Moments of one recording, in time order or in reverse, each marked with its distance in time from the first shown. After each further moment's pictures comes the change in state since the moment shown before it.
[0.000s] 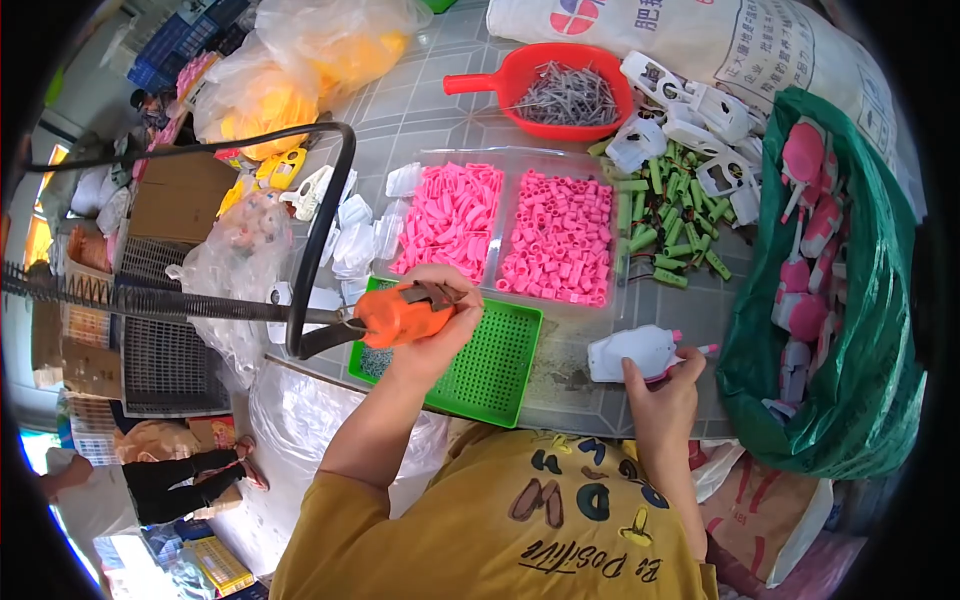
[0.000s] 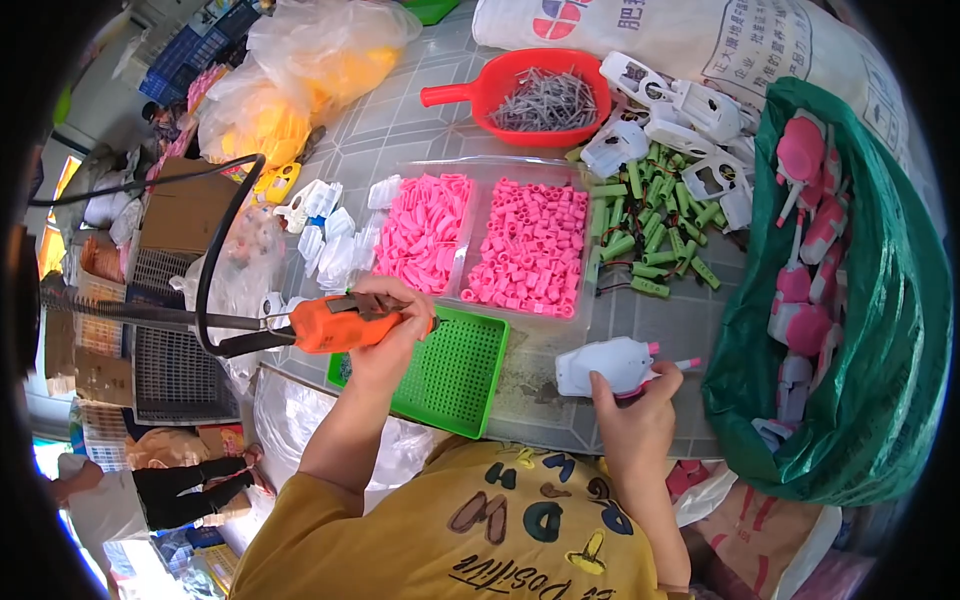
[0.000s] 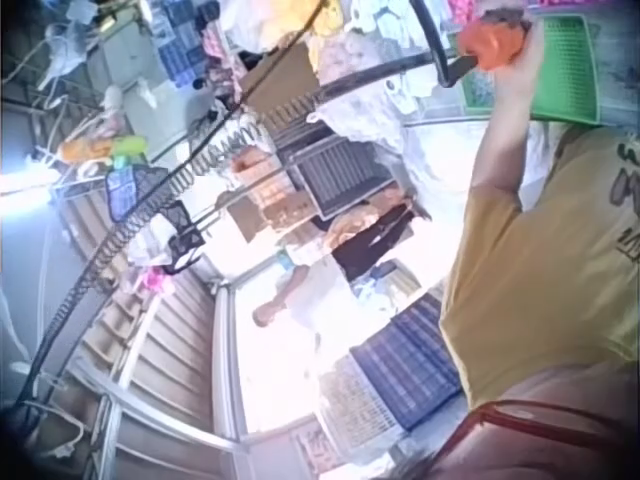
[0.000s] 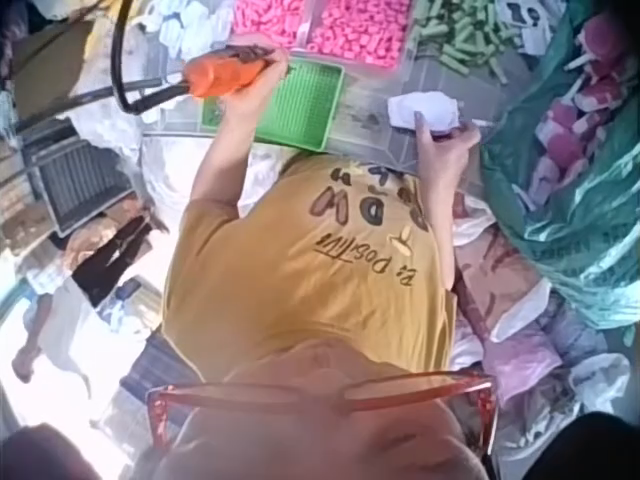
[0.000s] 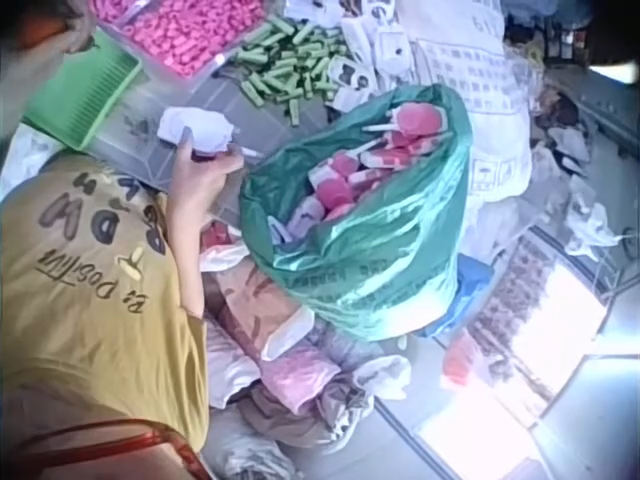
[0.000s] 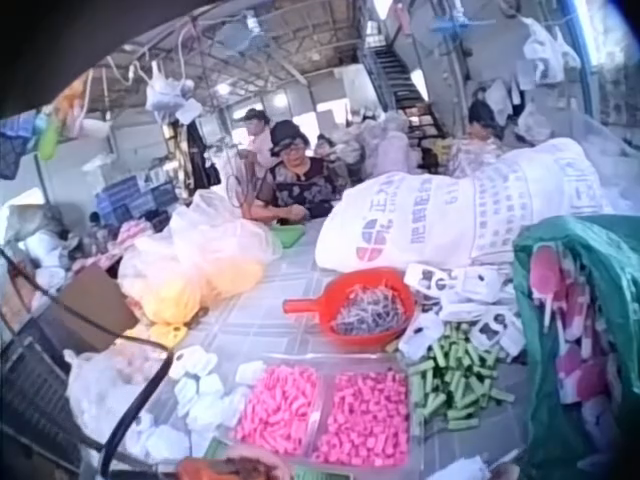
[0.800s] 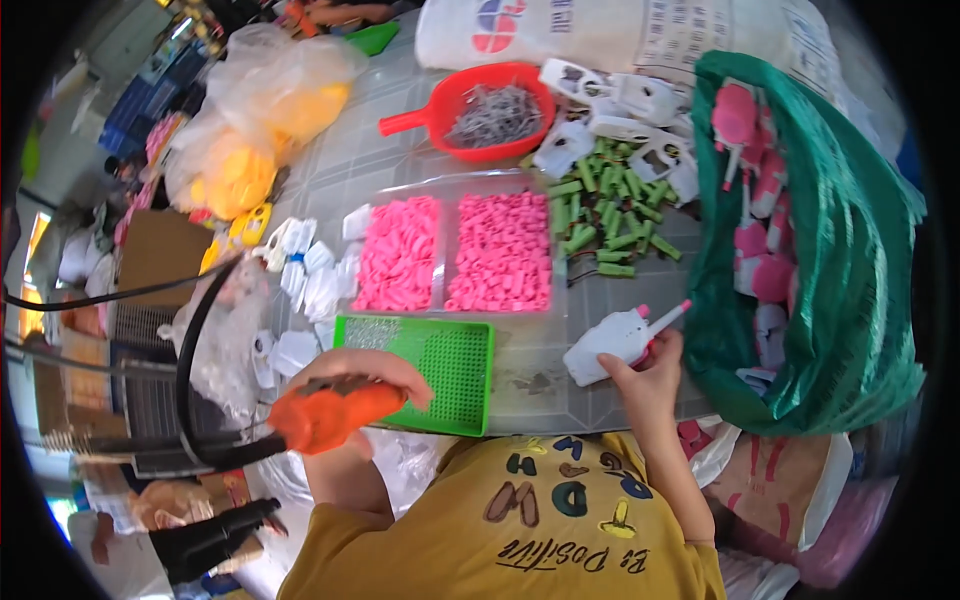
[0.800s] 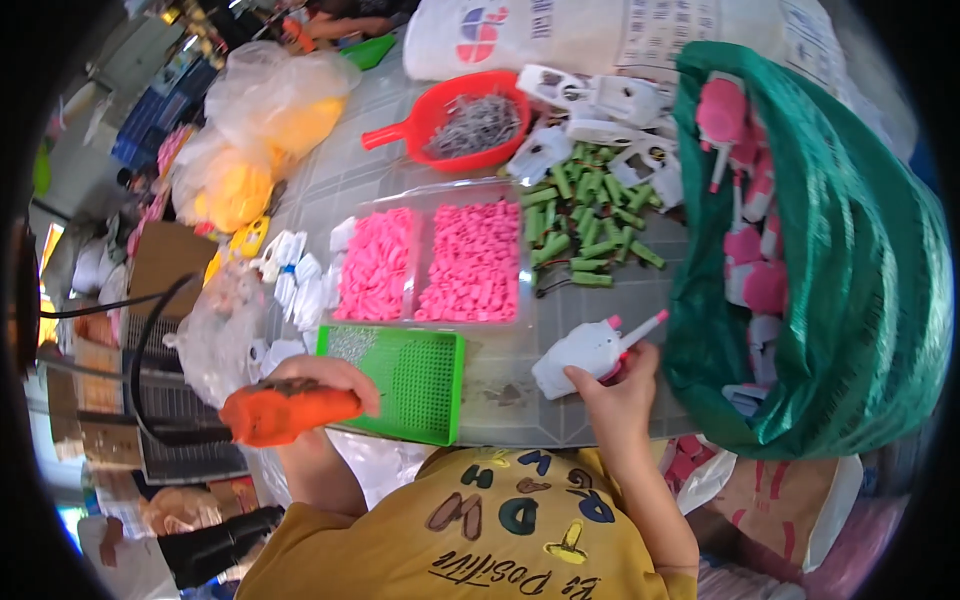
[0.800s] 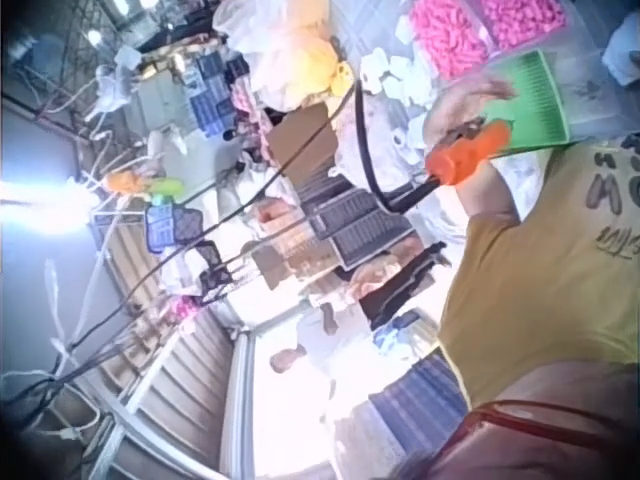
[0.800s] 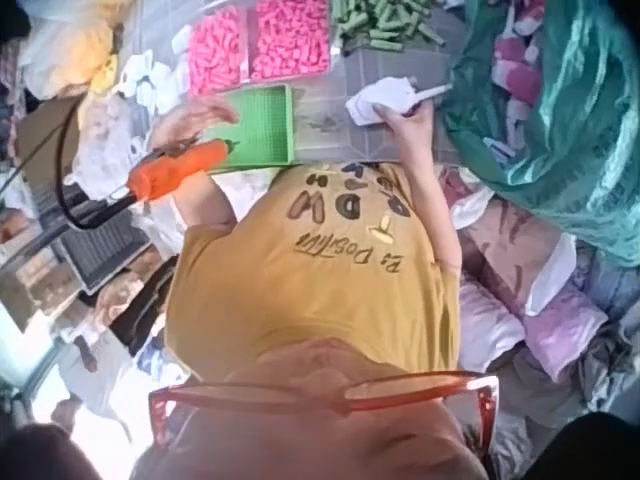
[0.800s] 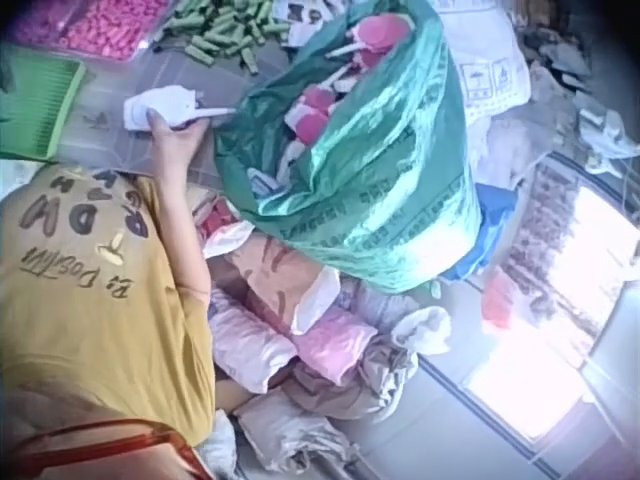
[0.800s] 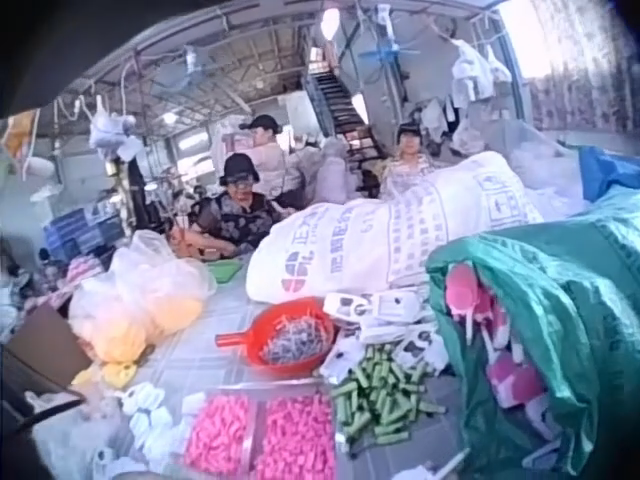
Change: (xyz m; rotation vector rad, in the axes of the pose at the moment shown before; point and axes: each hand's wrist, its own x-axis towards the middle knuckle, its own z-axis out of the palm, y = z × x) left_hand 0.005 0.097 -0.019 -0.252 -0.556 -0.226; right_hand 0.021 0.020 -0.006 0.767 -0.058 0.164
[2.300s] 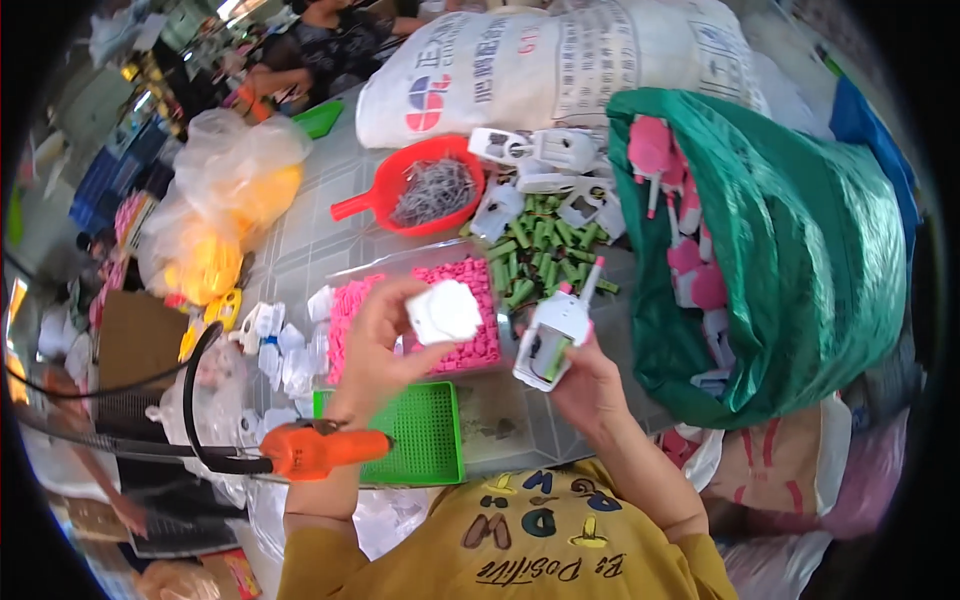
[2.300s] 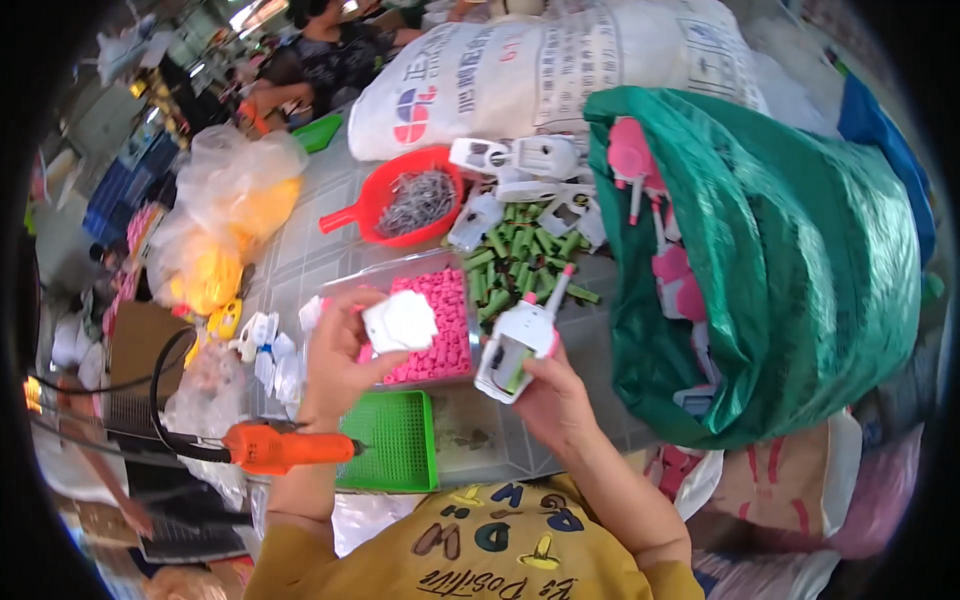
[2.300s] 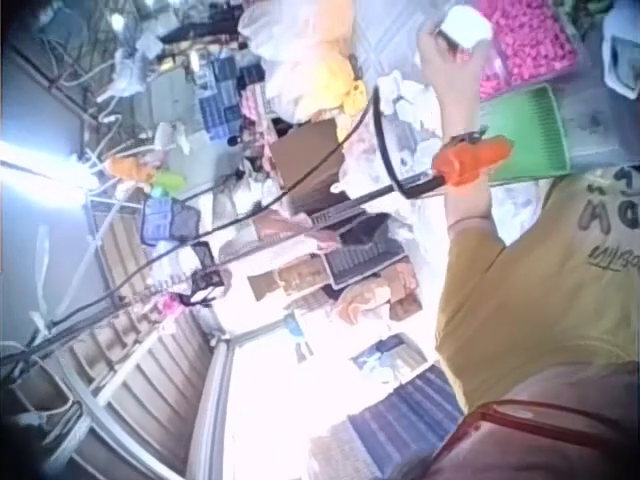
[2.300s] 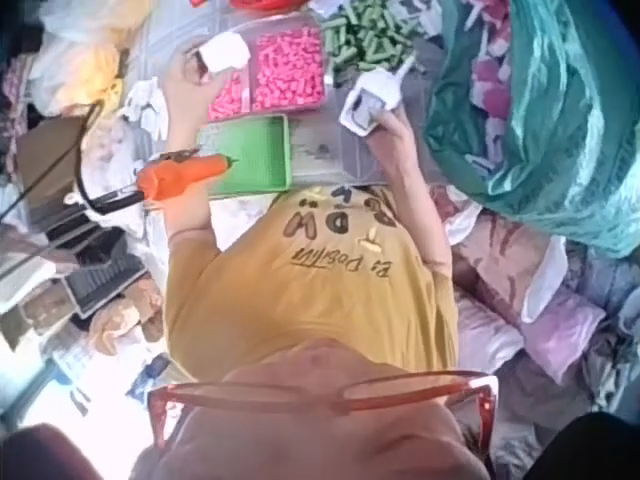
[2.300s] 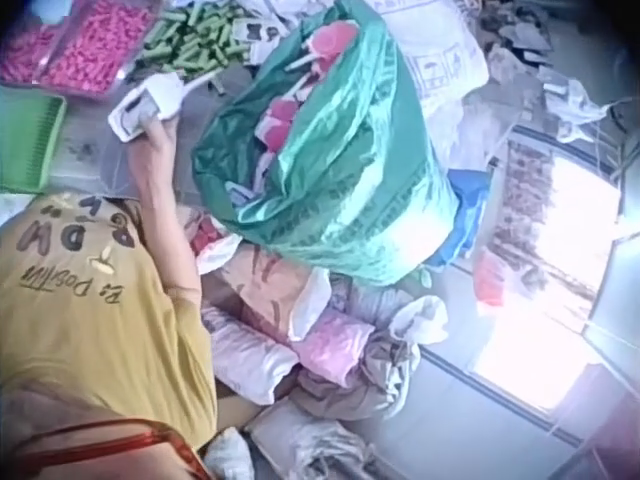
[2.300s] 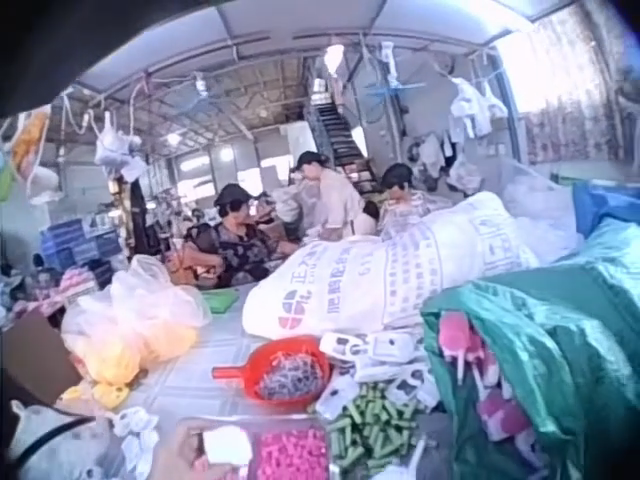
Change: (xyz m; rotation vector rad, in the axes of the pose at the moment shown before) left_hand 0.128 -0.040 0.013 0.386 0.180 0.066; right_hand 0.030 -0.042 0.026 1.062 -0.471 0.204
